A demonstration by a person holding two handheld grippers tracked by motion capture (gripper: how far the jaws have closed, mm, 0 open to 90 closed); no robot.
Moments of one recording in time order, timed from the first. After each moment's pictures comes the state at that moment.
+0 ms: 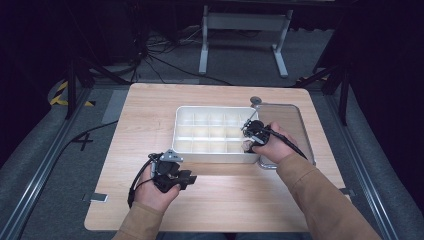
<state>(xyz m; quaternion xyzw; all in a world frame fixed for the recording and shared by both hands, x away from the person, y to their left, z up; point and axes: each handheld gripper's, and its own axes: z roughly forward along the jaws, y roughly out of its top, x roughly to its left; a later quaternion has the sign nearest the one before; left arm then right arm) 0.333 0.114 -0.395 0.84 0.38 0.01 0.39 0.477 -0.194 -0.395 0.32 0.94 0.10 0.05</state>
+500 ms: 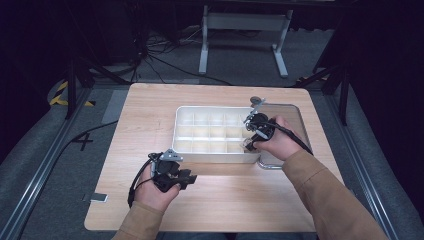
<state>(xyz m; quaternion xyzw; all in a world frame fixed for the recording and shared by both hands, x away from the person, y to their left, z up) 0.335 0.114 -0.396 0.84 0.38 0.01 0.39 0.468 -0.193 -0.356 0.31 0.94 0.14 0.07</state>
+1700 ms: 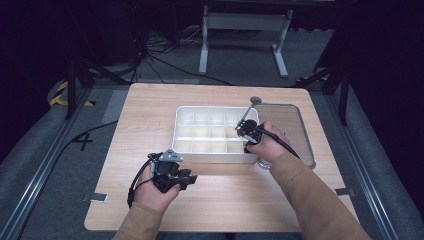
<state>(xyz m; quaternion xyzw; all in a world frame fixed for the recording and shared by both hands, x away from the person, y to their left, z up) 0.331 0.114 -0.391 0.84 0.38 0.01 0.40 0.485 -0.177 -0.401 0.32 0.94 0.07 0.06</state>
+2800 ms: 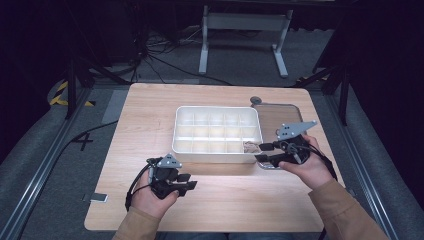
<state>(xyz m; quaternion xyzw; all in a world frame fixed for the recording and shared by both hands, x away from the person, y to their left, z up) 0.318 0.115 -0.391 0.84 0.35 0.01 0.40 0.378 -0.257 -0.342 0.23 0.88 0.40 0.09</state>
